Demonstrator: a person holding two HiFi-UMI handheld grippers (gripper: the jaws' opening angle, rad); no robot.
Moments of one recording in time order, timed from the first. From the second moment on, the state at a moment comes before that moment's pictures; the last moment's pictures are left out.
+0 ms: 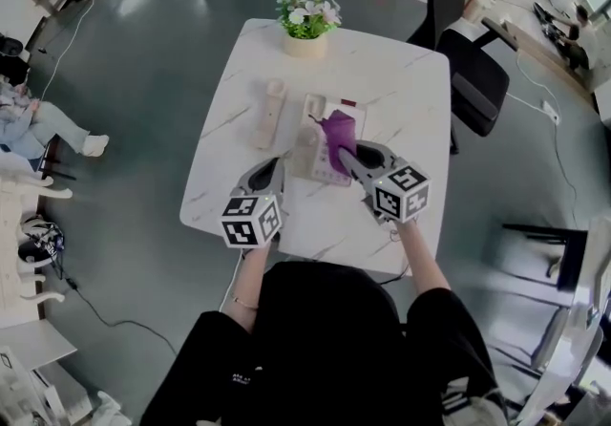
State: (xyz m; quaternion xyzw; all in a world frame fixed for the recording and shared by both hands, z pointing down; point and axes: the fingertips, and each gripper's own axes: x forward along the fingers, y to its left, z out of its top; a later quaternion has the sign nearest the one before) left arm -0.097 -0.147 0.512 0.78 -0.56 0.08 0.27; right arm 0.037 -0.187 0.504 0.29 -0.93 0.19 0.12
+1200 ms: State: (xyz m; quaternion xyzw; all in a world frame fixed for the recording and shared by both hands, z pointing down) left arm -0.094 -0.198 0.522 0.78 -0.55 0.07 0.29; right arm 0.035 -0.326 0.475 0.43 -0.88 0.00 0.19
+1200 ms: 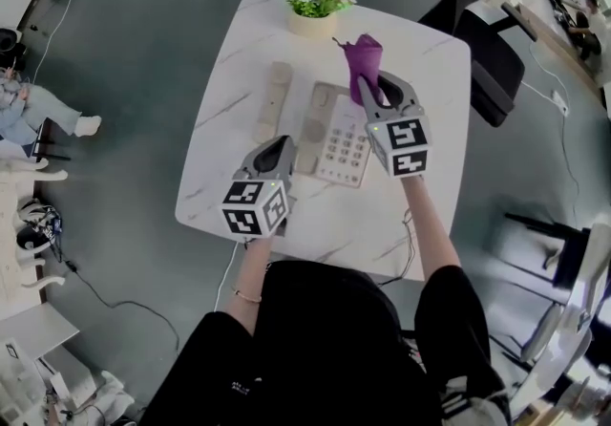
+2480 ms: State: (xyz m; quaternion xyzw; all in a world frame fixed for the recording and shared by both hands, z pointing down) left arm -0.101 -0.196 0.535 0.77 -0.56 0.07 0.31; right arm -0.013 -0.311 0.556 0.29 -0.88 -0.08 0.36
